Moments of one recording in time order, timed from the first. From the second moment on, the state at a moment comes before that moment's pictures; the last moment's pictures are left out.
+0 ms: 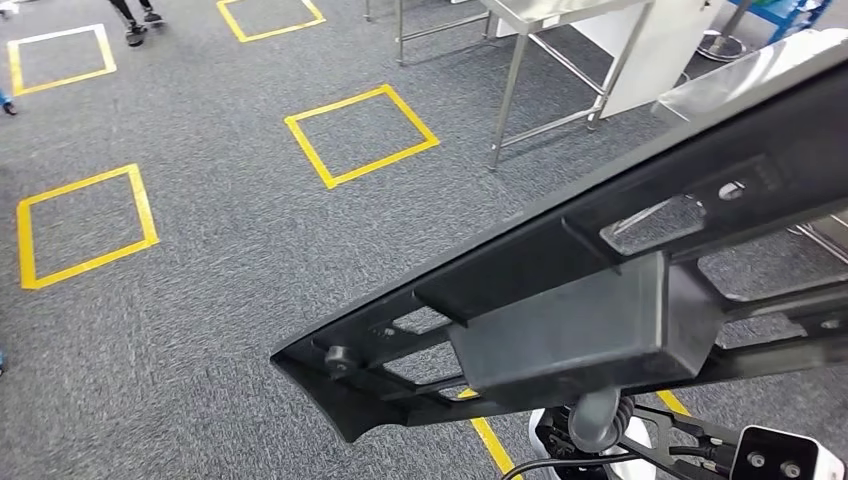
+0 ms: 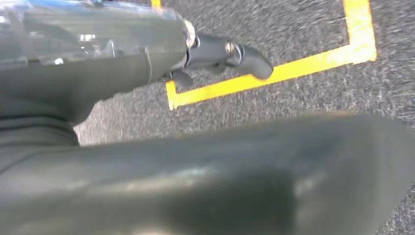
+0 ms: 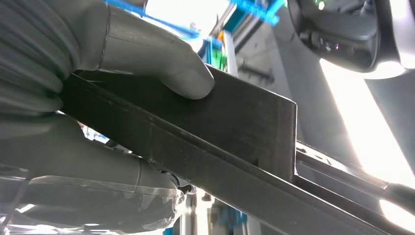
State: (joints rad) left arm -0.06 0.07 -0.60 -0.16 1.00 0.21 -0.17; right arm -0.07 0.15 0.28 -2.07 -0.13 0.52 -0.70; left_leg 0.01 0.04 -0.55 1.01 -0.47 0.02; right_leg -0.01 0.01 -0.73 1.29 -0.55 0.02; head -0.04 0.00
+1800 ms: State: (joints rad) left arm -0.07 0.05 -0.67 -0.16 0.98 0.20 -0.14; right arm -0.14 0.10 0.29 -1.93 -0.12 0.45 -0.70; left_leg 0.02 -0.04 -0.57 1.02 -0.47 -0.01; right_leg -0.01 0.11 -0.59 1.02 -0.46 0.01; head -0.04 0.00
